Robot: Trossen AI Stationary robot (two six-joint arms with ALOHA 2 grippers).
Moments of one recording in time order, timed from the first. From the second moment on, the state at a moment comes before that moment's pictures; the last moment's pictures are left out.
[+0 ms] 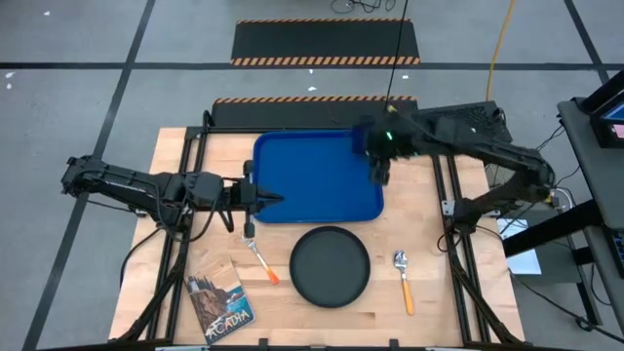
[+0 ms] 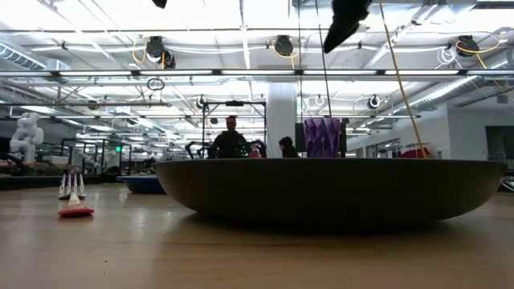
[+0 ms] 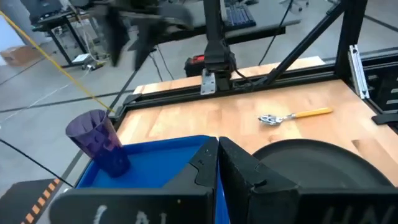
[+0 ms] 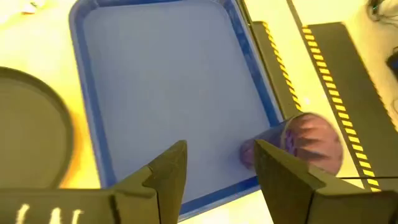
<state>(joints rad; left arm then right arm) -0.19 1.04 0.89 -0.10 -0.27 0.15 -0.25 1.33 1.46 -1.04 0.20 -0.10</state>
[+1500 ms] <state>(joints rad) -0.57 1.96 1.50 -0.32 -0.14 -0.09 0.36 1.03 0.73 -0.23 0.29 0.38</state>
